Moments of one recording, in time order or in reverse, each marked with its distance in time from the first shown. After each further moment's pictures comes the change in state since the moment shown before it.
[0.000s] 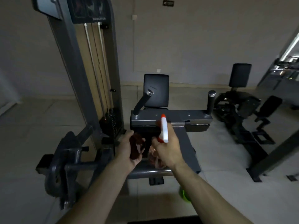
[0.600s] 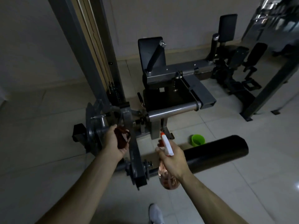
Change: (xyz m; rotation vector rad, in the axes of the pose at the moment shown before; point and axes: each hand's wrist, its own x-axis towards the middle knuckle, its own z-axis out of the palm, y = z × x) left_hand -0.079 0.015 -0.258 0.154 0.171 -0.092; right_hand -0.273 0.020 0.159 -0.012 0.017 0.379
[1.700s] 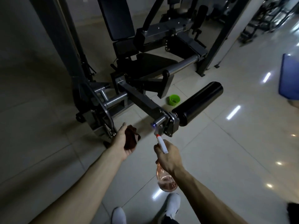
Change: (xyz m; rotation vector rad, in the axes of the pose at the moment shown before) left_hand 0.065 0.048 -0.250 0.432 -0.281 -0.338; right_hand -0.124 -0.013 0.315 -0.199 0.393 0.398
